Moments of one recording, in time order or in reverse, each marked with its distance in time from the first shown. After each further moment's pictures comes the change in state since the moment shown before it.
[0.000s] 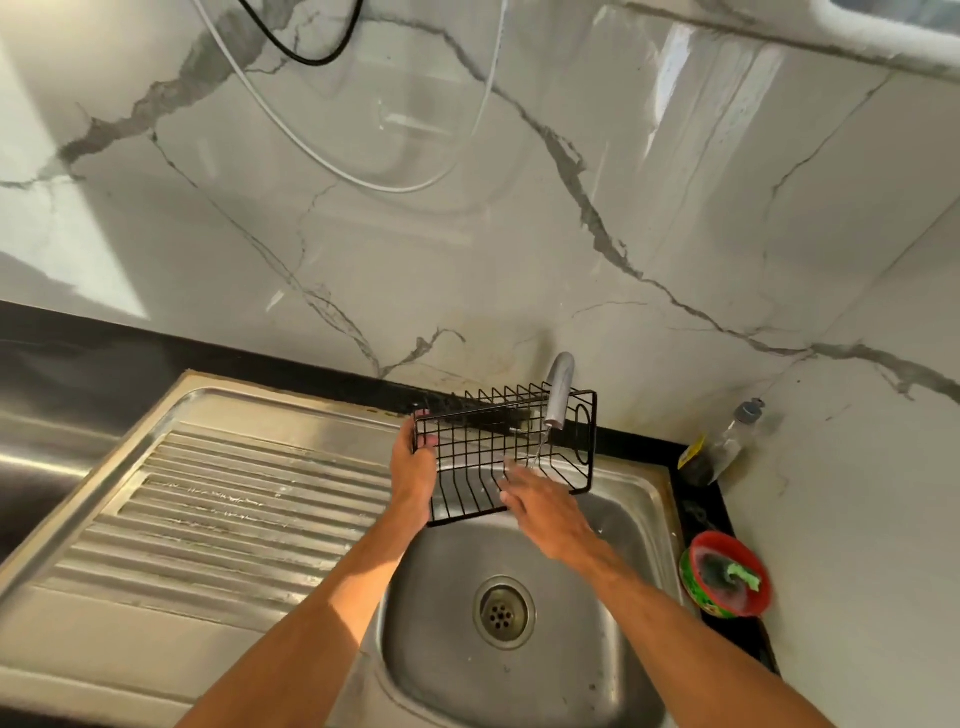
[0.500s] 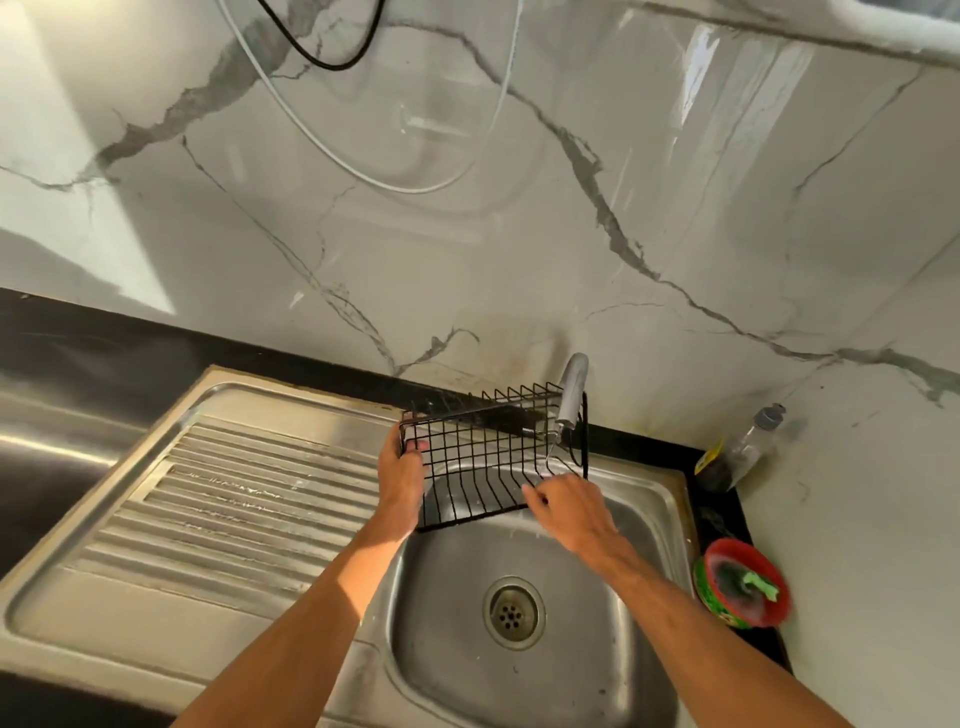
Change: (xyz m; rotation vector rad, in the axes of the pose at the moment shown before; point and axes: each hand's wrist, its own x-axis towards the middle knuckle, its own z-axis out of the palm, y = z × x) left_hand 0.003 -0.001 -0.026 -0.039 0.052 0.031; right_hand 0.002 0.017 -0.002 -0.100 0.082 0.090
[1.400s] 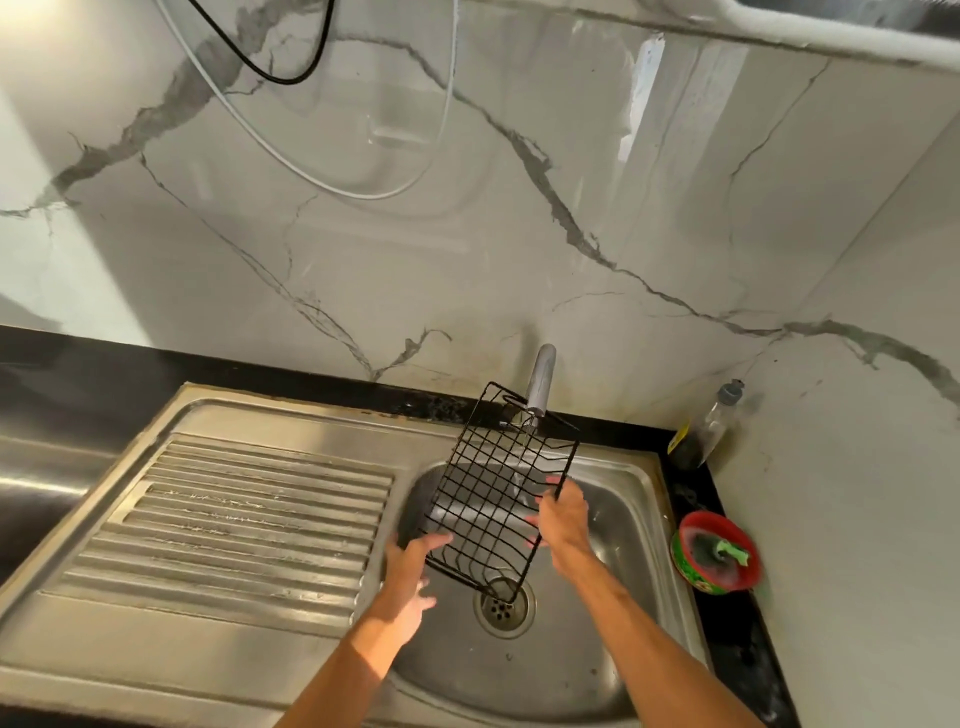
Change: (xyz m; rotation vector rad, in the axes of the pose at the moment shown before) left_hand -0.085 -0.079 -0.031 -0.028 -0.196 -0.463; right_hand -0.037 -0.014 0.019 1.132 0.191 0.756
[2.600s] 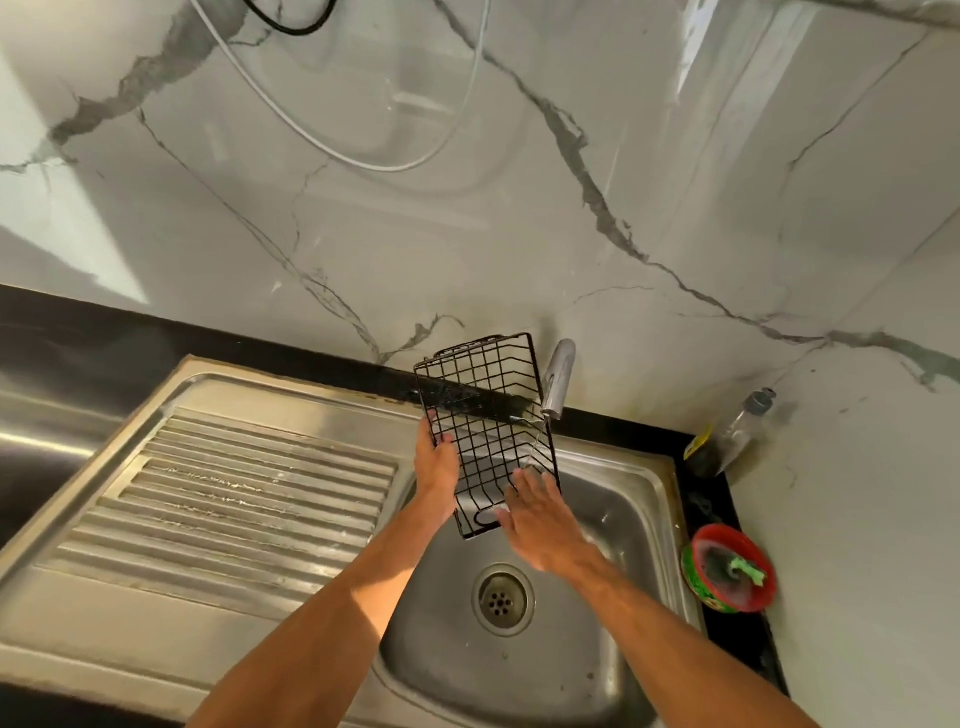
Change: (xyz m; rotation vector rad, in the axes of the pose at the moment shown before) left_hand 0.067 0.087 0.078 0.068 0.154 0.420; right_hand 0.022 -0.003 0.017 -1.382 -0.466 -0.573
